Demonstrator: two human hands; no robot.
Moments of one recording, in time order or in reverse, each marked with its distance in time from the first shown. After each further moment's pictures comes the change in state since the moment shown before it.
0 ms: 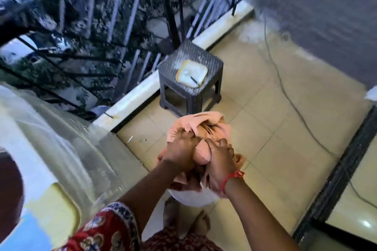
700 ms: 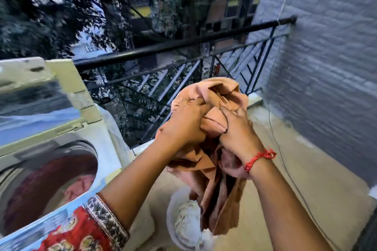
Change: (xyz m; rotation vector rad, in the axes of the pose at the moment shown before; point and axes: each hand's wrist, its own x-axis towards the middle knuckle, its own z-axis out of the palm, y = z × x) left_hand -0.220 0.106 -0.276 0.039 0.684 0.103; right_hand -0.169 -0.126 -0.269 0.048 0.382 -0.478
